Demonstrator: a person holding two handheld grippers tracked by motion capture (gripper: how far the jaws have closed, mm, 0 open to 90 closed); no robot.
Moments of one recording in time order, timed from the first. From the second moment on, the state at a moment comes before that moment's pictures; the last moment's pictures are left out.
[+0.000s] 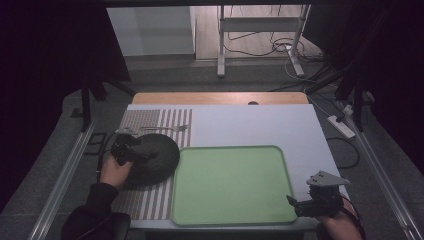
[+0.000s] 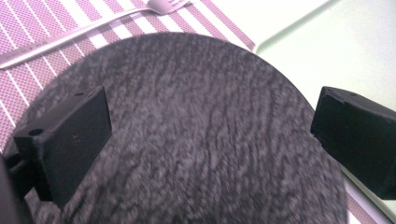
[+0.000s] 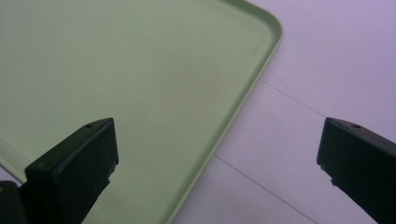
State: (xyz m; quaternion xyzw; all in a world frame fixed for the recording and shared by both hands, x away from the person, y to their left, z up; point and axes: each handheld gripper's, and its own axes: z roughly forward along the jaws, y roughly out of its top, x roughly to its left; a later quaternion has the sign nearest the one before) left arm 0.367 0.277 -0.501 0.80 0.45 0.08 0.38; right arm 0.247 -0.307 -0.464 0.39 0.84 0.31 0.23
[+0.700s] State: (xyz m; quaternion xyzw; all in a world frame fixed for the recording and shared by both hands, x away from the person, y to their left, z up) left arm 0.425 0.276 -0.505 0.80 0.48 0.08 0.36; right arm 0.247 -0.306 -0.464 0.39 0.84 0.31 0.22
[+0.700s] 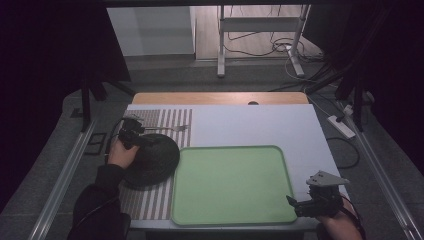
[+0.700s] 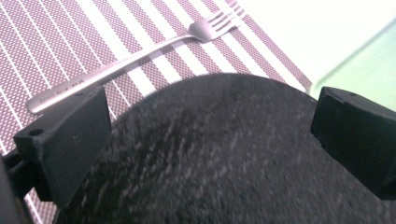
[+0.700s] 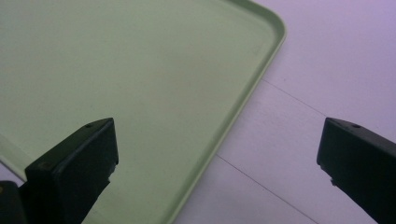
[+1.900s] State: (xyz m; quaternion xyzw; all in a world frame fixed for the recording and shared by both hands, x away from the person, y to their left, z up) left arm 0.498 0.263 -0.512 0.82 0.48 0.07 0.30; right arm 0.247 -0.306 -0.464 0.38 0.84 0.30 0.22
